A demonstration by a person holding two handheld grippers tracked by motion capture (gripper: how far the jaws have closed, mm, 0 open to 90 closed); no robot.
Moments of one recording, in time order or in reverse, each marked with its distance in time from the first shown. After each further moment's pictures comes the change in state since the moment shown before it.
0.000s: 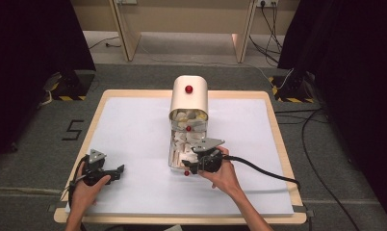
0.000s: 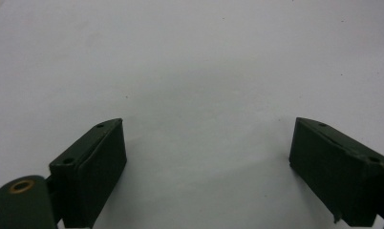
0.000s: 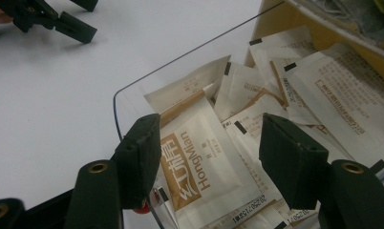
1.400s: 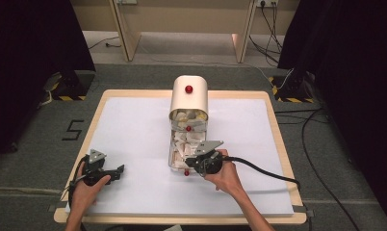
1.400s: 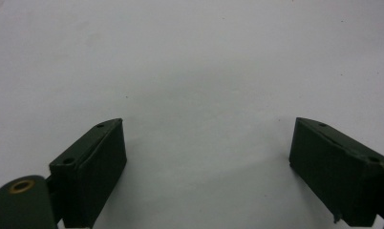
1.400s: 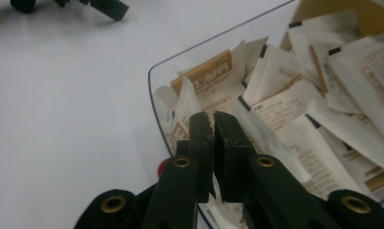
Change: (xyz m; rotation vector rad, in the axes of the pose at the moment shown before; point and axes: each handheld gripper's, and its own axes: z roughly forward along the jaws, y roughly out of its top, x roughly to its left) left arm 0.000 0.000 0.000 0.000 0.000 -0.001; right arm 0.004 -0.003 -0.004 0.065 0.101 -0.053
